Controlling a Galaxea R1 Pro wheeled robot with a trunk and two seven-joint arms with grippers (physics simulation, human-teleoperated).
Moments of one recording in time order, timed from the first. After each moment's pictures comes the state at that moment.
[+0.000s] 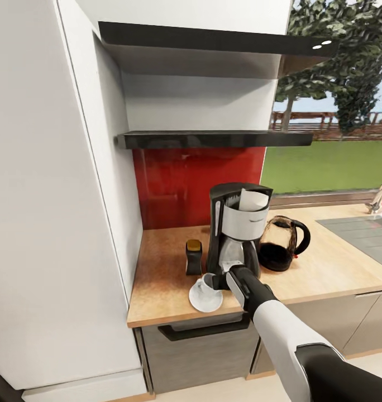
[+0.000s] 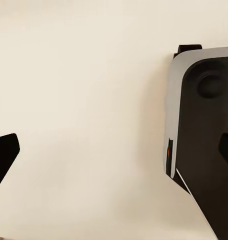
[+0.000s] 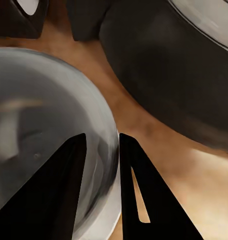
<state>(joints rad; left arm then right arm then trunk) -0.06 0.08 0.73 -0.16 -0.76 0.01 0.03 -0.91 0.17 0.03 -0.46 0.00 0.65 -0.05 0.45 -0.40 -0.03</state>
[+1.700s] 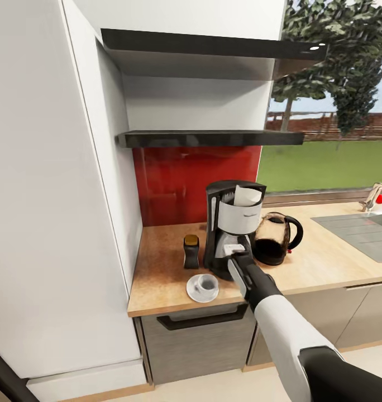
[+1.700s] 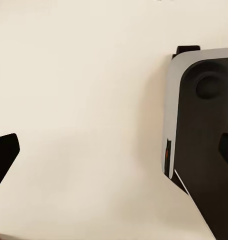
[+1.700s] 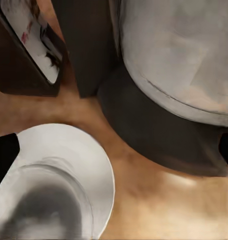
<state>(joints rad) -0.06 0.08 0.73 -0.16 -0.76 0.00 0.03 -0.91 0.17 0.03 -0.64 0.00 0.65 -0.05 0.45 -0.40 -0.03</state>
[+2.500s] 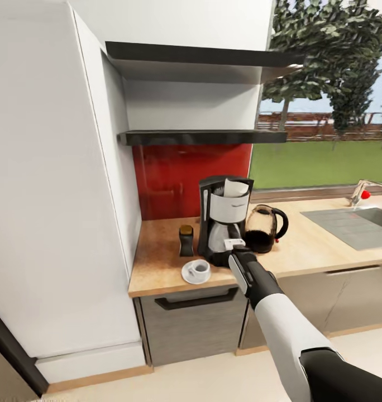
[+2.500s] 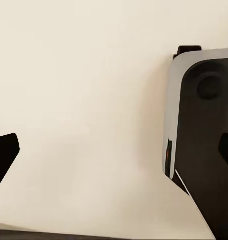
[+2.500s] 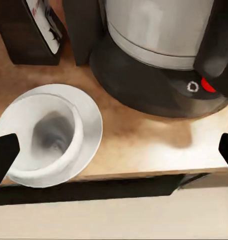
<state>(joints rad) -0.06 0.08 0.74 -0.16 -0.76 0.00 0.03 -0.91 0.17 0.03 -0.69 0.00 0.65 -0.05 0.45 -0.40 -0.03</state>
